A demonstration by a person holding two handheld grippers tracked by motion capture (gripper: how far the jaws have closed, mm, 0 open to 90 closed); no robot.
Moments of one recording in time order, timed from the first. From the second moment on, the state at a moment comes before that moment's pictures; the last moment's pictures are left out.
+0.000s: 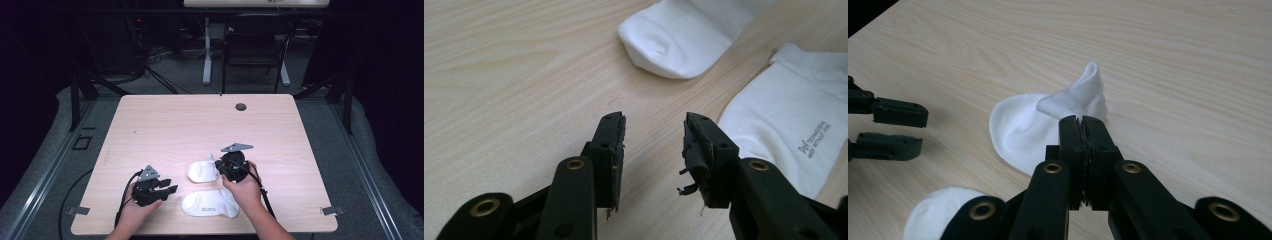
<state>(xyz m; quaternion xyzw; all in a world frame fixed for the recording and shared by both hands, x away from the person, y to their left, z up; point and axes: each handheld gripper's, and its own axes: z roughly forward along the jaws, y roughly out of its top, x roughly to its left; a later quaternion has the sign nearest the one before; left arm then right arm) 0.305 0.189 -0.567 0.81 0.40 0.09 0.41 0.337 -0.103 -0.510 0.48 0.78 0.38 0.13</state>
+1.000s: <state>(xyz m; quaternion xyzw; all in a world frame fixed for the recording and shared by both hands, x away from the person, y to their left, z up) 0.308 0.189 -0.570 0.81 0.41 0.10 0.41 0.345 -0.160 -0.569 0.53 0.77 0.33 0.16</state>
